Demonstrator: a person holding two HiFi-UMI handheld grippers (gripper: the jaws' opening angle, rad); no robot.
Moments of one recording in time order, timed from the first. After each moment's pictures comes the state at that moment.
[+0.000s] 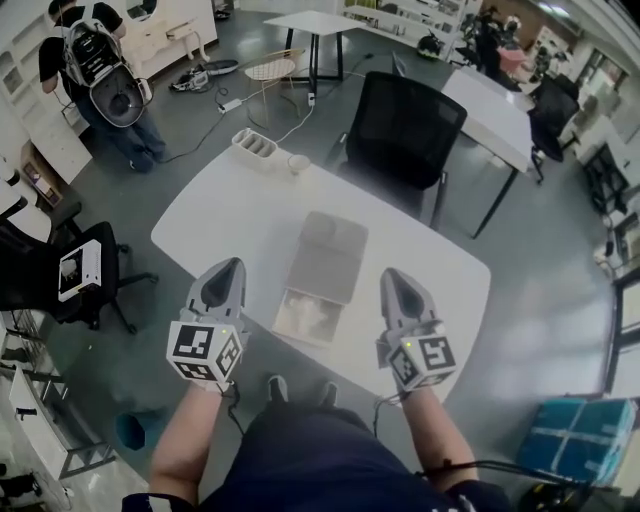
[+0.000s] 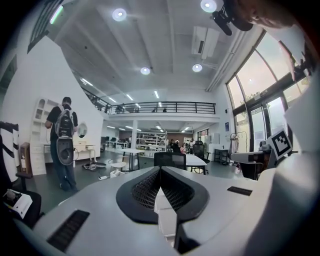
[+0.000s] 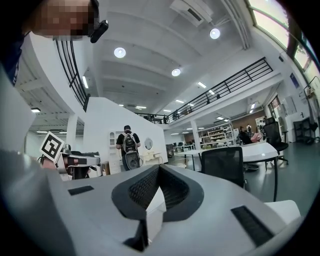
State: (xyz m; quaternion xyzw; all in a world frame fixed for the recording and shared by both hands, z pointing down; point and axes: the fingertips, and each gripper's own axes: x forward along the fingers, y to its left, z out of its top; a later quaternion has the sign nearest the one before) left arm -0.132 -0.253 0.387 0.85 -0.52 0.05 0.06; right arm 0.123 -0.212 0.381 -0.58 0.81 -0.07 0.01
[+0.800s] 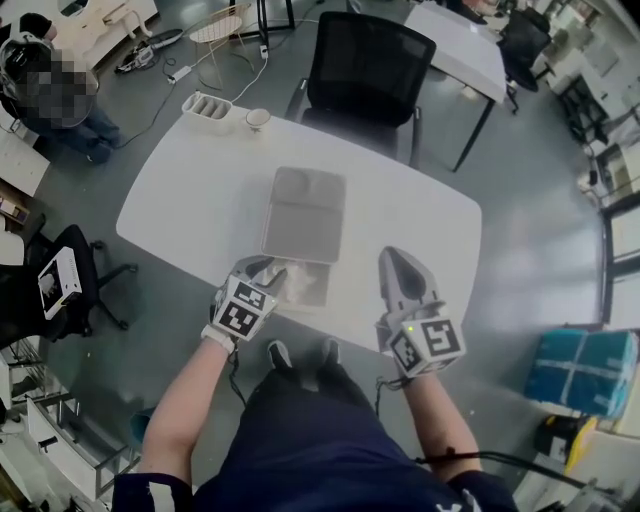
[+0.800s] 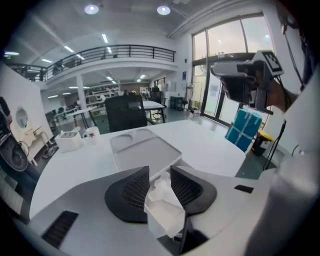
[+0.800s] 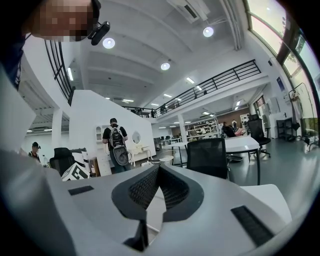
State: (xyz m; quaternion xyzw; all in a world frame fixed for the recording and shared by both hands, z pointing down) left arm -0.027 -0.239 0.611 0.89 -0.24 0.37 0.10; right arm 0.145 -0.187 0.420 -0.63 0.77 -0.11 -0.02
